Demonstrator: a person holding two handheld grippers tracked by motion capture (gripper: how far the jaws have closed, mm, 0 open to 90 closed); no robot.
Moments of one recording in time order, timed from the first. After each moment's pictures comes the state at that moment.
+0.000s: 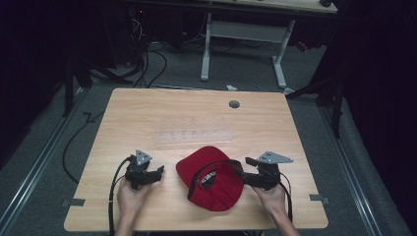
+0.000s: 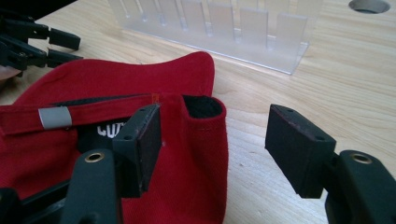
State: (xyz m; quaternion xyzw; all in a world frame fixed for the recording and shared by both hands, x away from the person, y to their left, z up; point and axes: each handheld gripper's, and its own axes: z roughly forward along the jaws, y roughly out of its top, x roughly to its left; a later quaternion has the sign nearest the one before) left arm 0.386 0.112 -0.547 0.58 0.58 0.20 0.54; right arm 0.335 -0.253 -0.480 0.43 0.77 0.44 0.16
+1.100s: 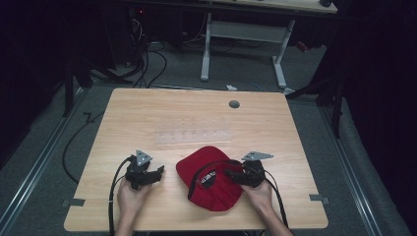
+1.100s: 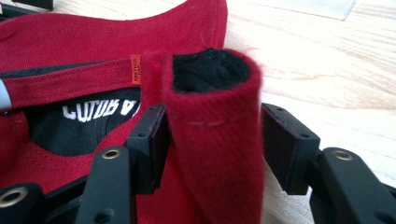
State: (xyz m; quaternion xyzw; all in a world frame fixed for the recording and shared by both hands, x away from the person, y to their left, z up) left arm 0.385 0.111 -0.547 0.58 0.58 0.20 0.54; right arm 0.364 -0.231 -0.525 0.45 0.79 0.40 0.10
